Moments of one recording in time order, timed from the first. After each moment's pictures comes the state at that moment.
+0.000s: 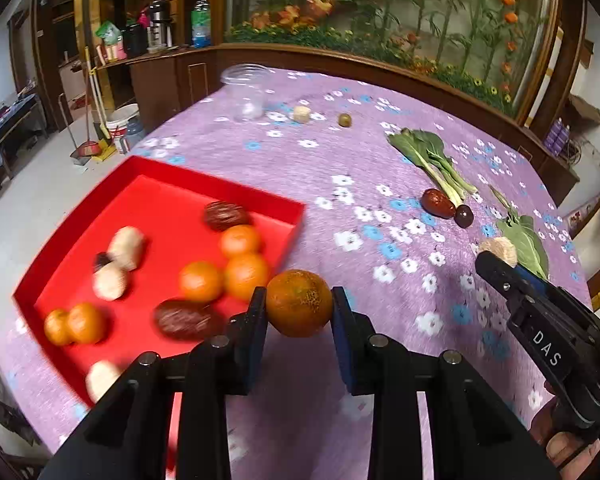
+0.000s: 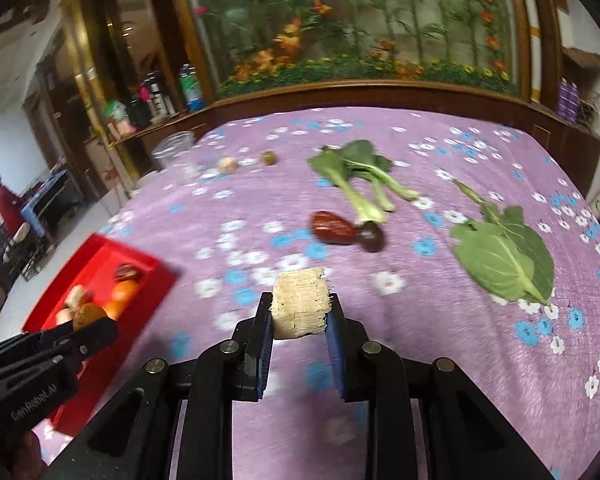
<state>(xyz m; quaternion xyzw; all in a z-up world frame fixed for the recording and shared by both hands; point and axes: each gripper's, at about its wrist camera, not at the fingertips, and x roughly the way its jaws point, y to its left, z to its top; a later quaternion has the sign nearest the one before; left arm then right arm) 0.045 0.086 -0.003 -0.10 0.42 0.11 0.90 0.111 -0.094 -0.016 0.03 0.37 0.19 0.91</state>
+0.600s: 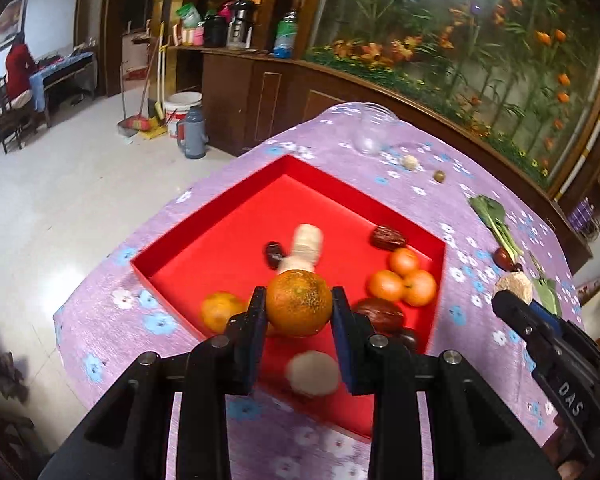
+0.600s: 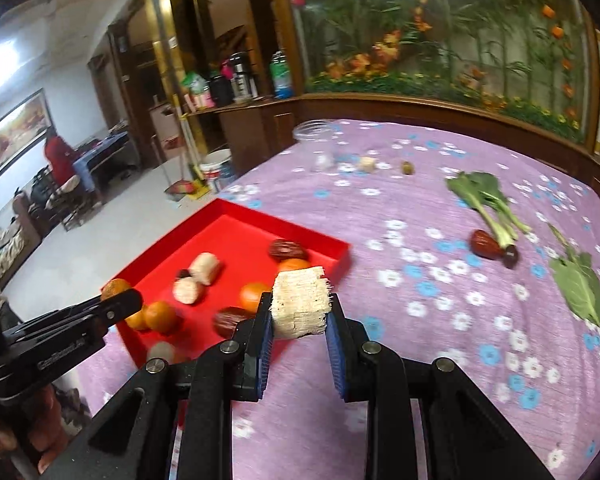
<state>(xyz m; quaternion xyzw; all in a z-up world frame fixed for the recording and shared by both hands) -0.041 0.226 0.002 -0.19 0.36 0.18 0.89 0.035 0.034 0.012 -0.03 0.35 0.30 0.89</state>
